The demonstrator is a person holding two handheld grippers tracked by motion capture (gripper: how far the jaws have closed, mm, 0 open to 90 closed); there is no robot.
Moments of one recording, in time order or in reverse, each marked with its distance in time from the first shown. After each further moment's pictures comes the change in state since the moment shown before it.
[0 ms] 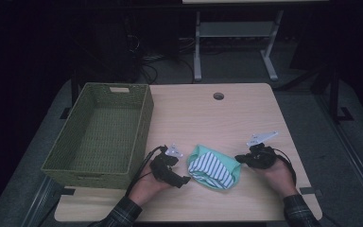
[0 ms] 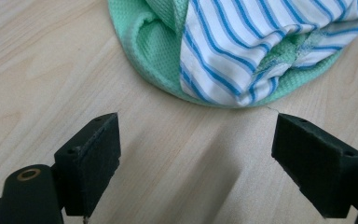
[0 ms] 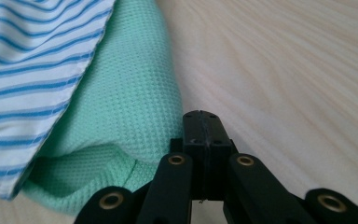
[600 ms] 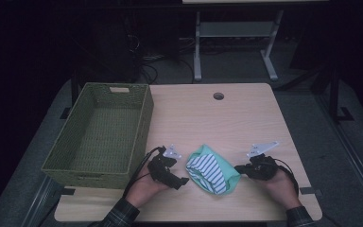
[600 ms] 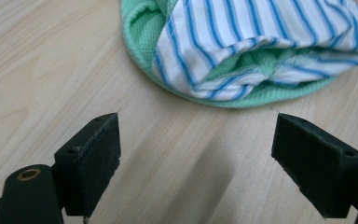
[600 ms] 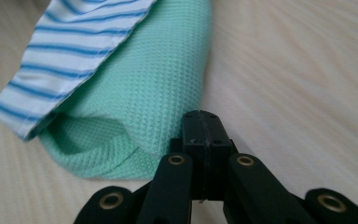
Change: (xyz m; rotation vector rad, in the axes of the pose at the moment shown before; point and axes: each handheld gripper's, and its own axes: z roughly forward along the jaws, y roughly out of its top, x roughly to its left) left arm -0.004 -0.003 -0.010 -0.010 0.009 0.021; right arm 0.029 -0.016 -0.006 0.011 0.047 -0.017
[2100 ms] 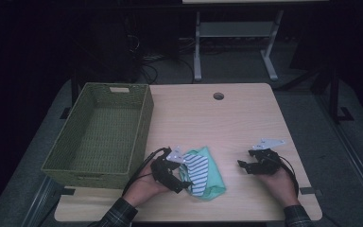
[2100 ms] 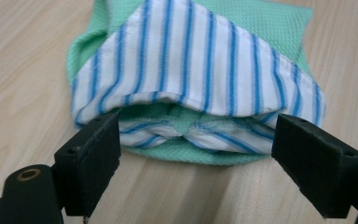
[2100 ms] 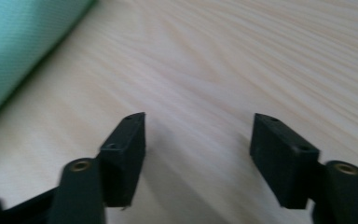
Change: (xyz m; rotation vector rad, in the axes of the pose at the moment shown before) left arm -0.011 0.010 0.000 0.001 -0.055 0.154; right arm -0.029 -0.010 0.005 -0.087 -0.263 0.117
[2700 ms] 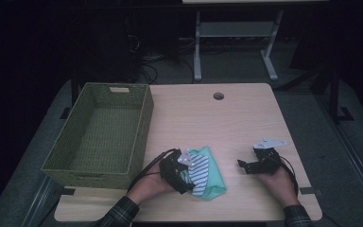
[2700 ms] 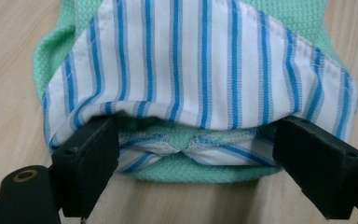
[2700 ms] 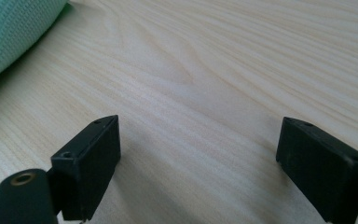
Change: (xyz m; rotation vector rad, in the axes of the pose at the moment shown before) left arm 0.003 0.009 0.027 0.100 -0.017 0.106; right arm -0.005 -0.004 0.006 -0.034 -0.035 0.038
